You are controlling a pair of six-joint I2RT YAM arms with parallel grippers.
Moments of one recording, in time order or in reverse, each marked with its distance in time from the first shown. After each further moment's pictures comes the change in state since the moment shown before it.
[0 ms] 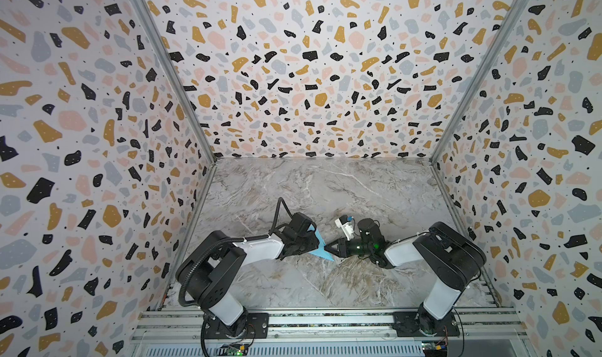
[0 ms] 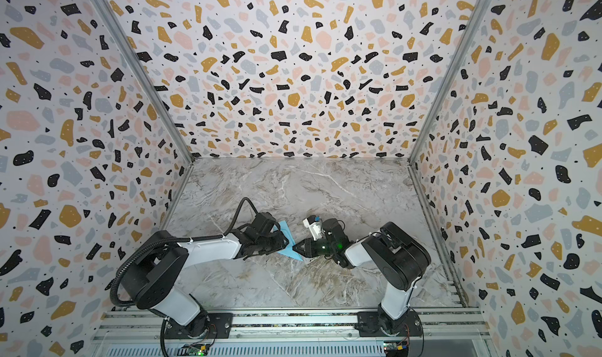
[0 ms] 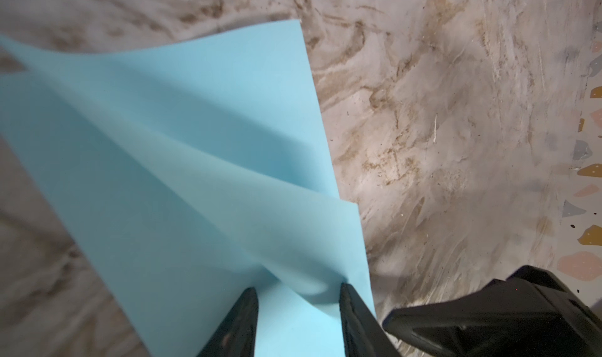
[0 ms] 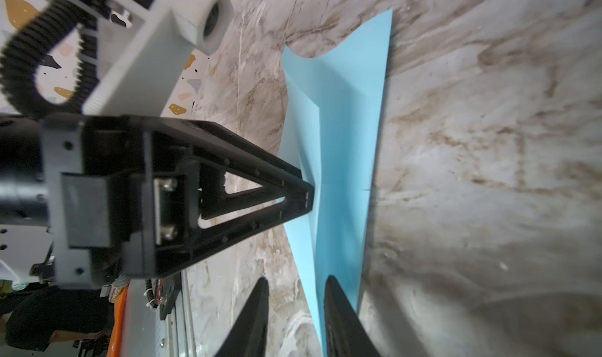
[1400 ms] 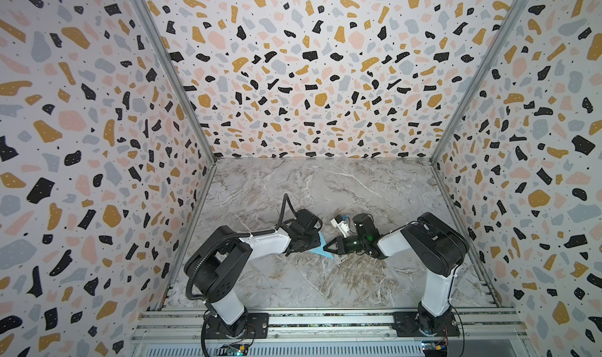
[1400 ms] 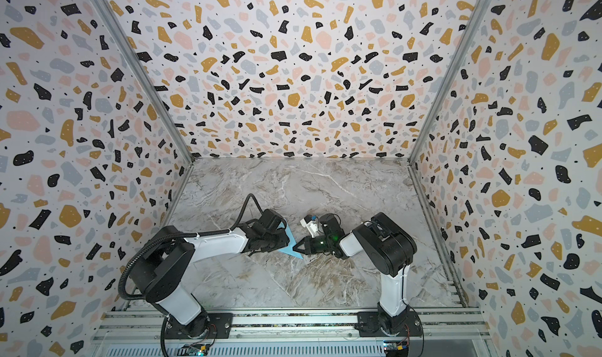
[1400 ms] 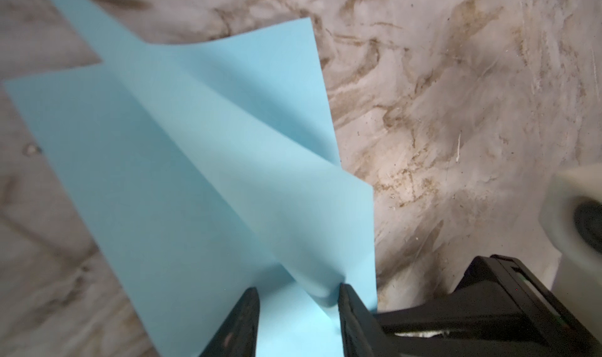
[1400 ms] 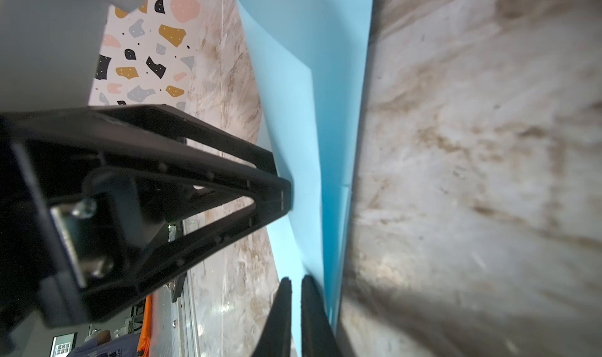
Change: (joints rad) left arm -0.025 0.066 0.105 -0.134 -0.082 -0.012; right arm -0.043 0.175 0.135 -0.095 -0.145 -0.029
